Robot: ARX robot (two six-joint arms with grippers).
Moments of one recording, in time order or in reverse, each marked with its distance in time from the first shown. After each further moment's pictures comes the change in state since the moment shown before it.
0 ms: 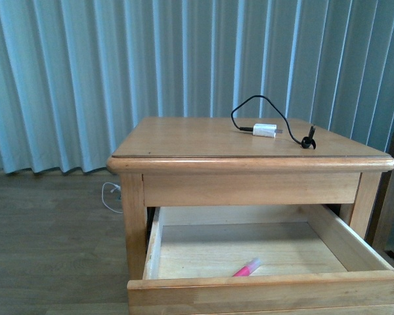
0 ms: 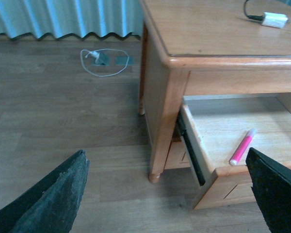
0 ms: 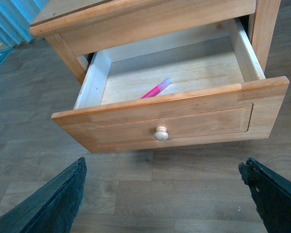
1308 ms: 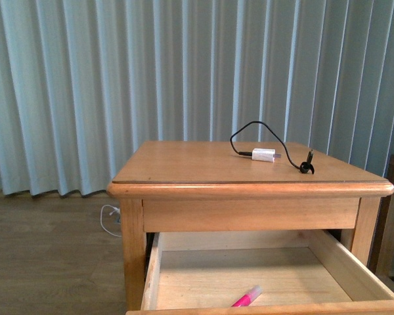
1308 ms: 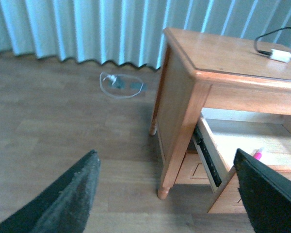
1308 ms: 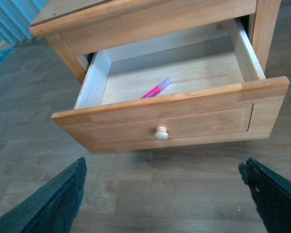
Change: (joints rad) left arm 0.233 -0.512 -0.219 -0.126 0.196 0.020; right arm 0.000 0.000 0.000 0.000 0.000 0.000
